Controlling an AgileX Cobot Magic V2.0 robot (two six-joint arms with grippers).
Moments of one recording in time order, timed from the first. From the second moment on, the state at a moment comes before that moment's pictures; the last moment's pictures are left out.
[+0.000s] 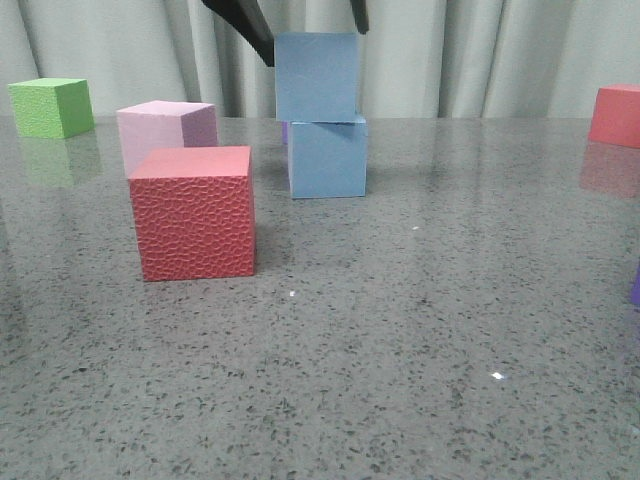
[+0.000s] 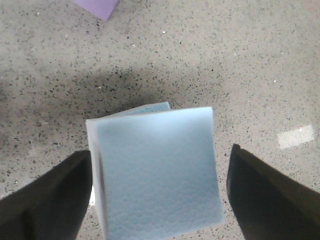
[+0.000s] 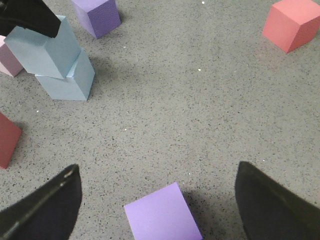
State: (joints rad) left arm -0.58 2.03 -2.16 -0.16 1.25 -0.51; right arm 0.50 0.75 -1.00 -0.23 0.94 0.44
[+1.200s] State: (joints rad) left arm -0.58 1.49 -1.81 0.17 1.23 -0.38; right arm 0.50 0.69 -0.96 -0.26 0.90 0.44
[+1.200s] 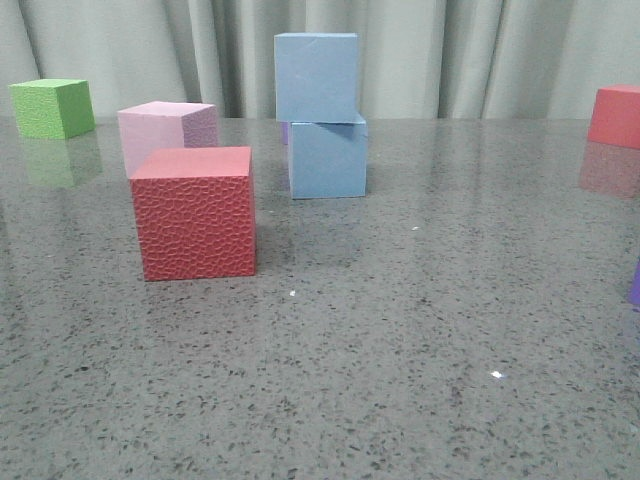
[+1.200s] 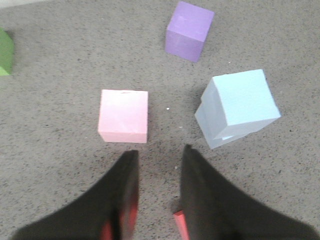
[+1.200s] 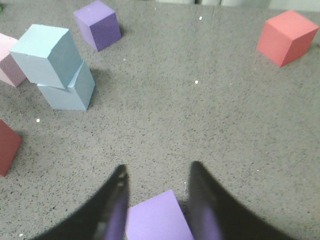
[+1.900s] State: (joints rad) left arm -0.58 0.94 -1.01 0.23 0.67 -0.38; right arm 0.50 0.29 -0.61 -0.30 0.74 0.44
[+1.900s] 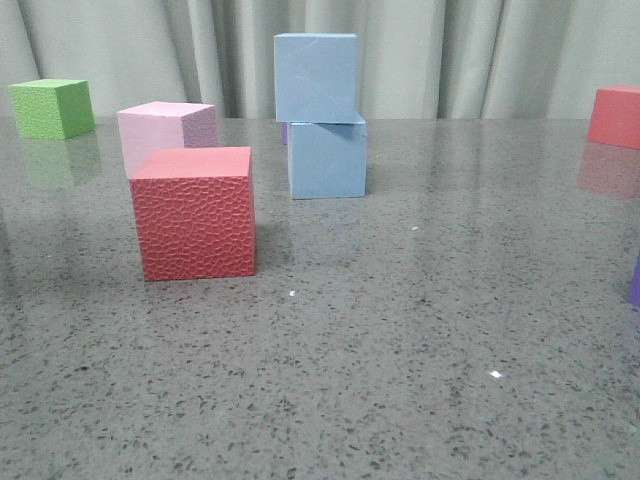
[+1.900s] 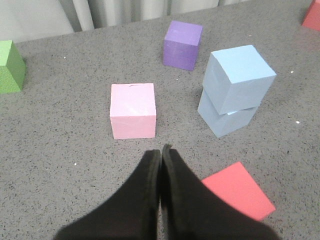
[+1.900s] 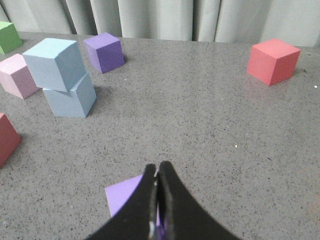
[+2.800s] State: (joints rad) left arm -0.58 0.55 -0.65 0.24 0.51 -0.38; right arm 0.50 0.14 -0.51 -0.34 0.60 0.44
